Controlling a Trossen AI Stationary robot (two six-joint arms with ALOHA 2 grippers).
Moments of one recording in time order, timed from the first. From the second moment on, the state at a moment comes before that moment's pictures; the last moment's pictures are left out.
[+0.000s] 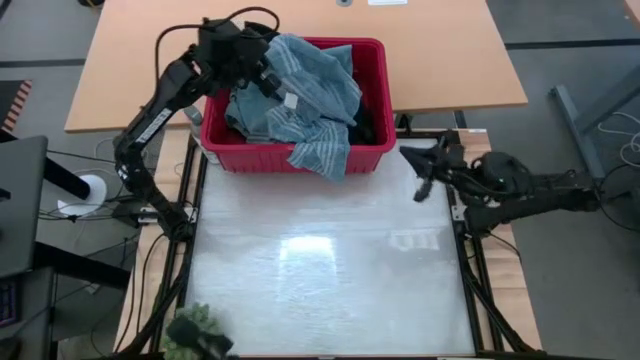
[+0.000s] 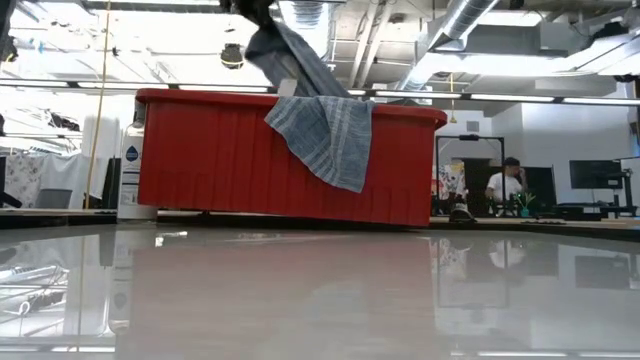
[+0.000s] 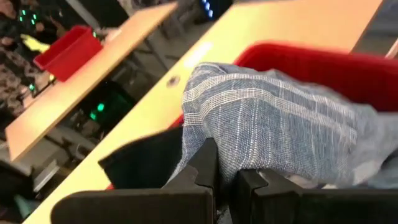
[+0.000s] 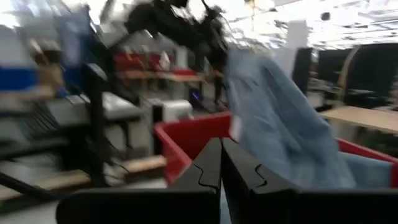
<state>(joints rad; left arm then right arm) 0.69 1.63 2.10 -0.80 -0.32 0.36 0.04 0.72 0.77 0.09 0.52 -0.11</state>
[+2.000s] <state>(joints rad) 0.21 1.48 2.36 -0.44 -0.33 0.05 0.03 1.31 1.33 0.10 0.74 -0.63</state>
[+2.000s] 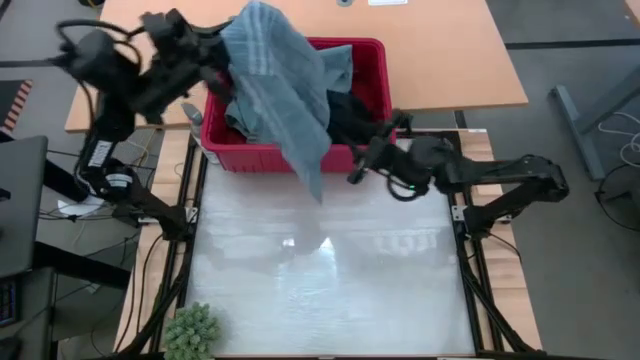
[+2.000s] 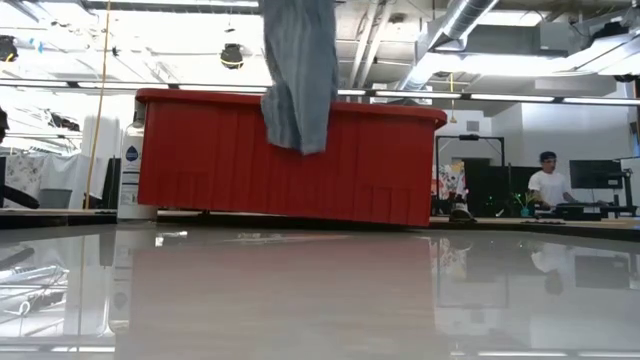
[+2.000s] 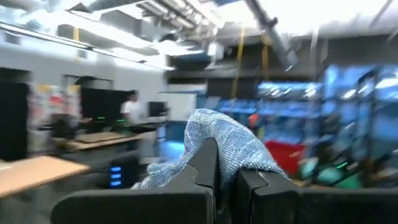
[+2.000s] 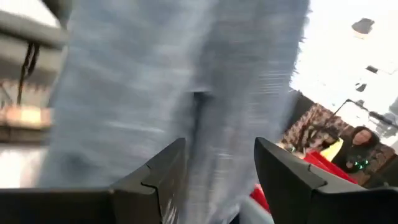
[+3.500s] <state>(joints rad) -0.63 1.61 2.35 -1.48 -0.03 -1.11 0.00 1.52 1.33 -0.02 -0.10 -0.41</state>
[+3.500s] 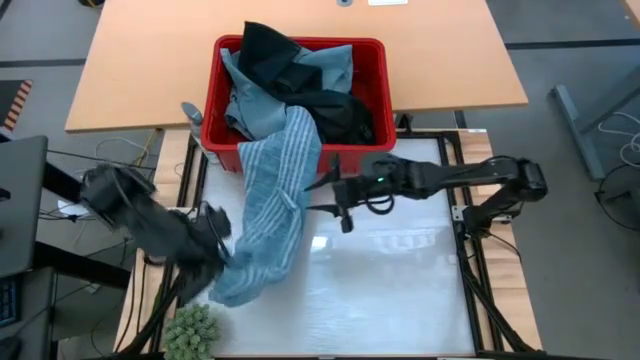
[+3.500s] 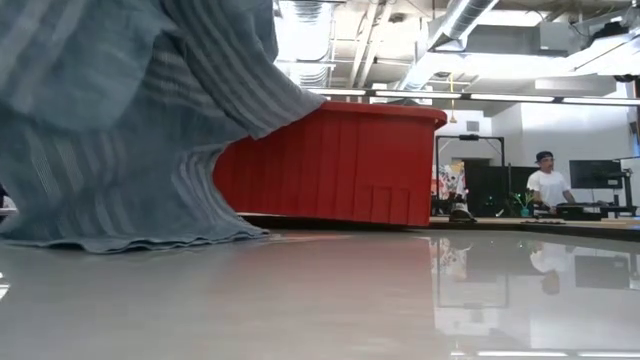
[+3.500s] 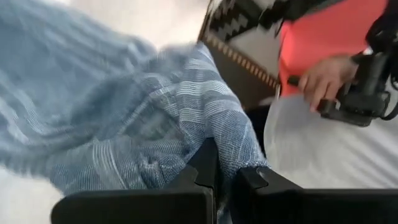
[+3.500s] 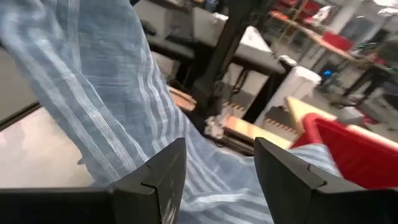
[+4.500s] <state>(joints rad) -0.78 1.72 2.35 -1.47 -0.34 -1.40 -0.07 1.82 1.38 0.12 0.13 -0.33</state>
